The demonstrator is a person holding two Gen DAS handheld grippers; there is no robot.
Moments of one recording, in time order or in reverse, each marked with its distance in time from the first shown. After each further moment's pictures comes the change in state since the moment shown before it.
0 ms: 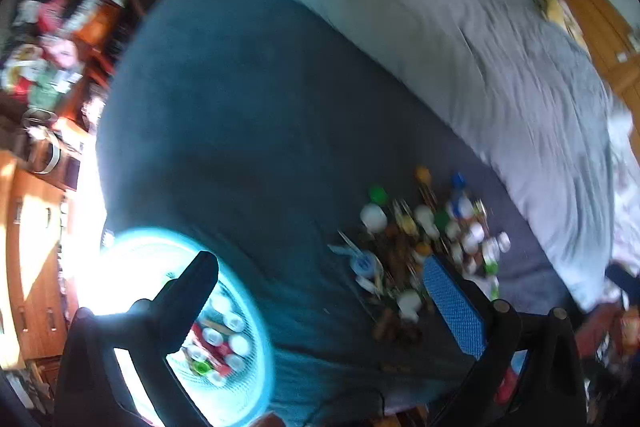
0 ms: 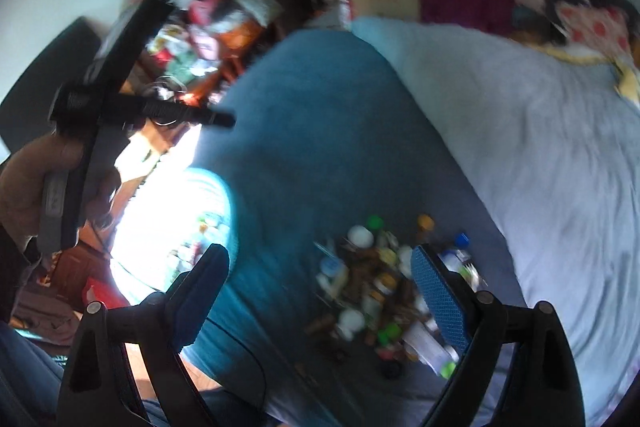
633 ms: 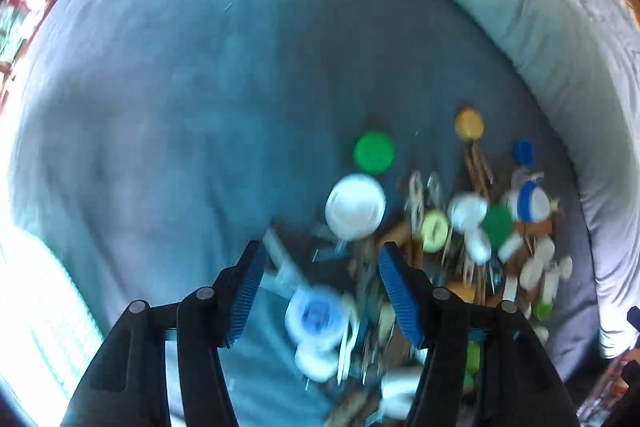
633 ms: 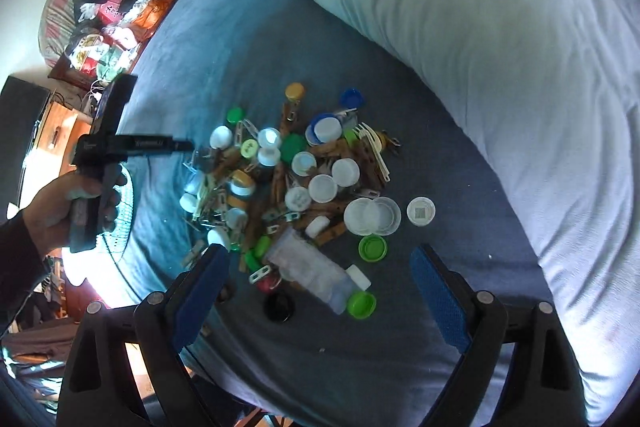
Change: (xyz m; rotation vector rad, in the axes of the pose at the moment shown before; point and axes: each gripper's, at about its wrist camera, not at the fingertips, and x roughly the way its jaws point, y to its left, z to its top) left arm 0.256 -0.067 -0.001 -0.101 0.049 0.047; right arm 0.124 -0.206 -0.110 0.252 0.201 0.048
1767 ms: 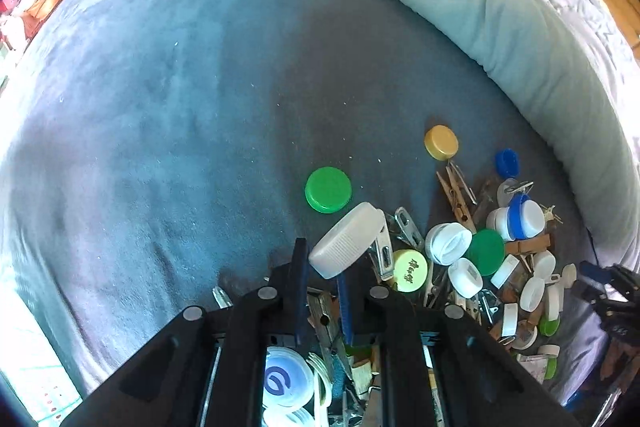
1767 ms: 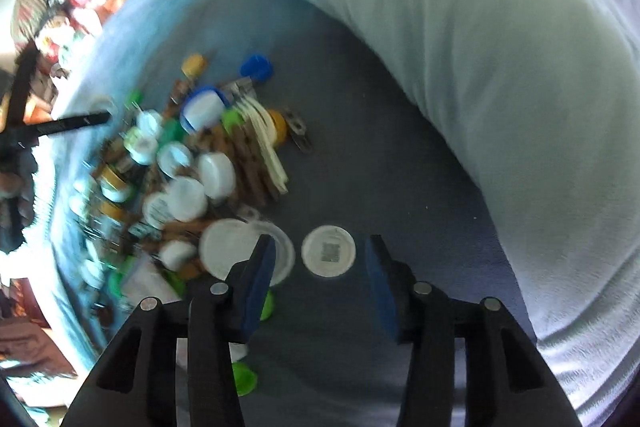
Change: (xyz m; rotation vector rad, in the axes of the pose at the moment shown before) left arm -0.009 -0.005 0.007 0.061 -0.120 -0.072; right arm 0.104 -0.077 0.011 -0.040 0.030 -0.153
